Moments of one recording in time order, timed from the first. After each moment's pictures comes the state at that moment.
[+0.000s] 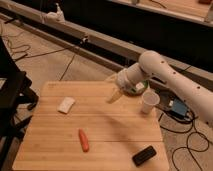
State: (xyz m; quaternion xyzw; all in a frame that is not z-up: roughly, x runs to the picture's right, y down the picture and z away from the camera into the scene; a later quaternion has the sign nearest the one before) arm 0.031 0.008 0.710 -0.27 -0.34 0.15 0.89
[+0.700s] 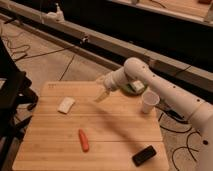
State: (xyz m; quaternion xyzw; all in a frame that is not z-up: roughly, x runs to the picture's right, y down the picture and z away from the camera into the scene) arm -0.050 0.019 0.791 -0.27 -0.37 0.17 0.87
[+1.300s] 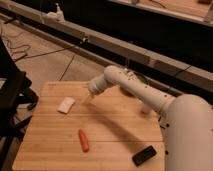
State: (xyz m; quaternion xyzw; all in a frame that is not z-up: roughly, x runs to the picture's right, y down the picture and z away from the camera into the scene) arm -0.142 0.037 0.869 -0.28 -0.38 0.15 0.87
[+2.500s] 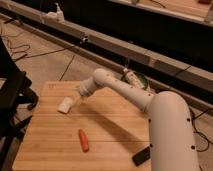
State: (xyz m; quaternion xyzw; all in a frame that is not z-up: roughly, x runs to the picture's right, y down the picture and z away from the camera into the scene) arm -0.193 0.053 0.883 -0.30 -0.40 0.13 0.86
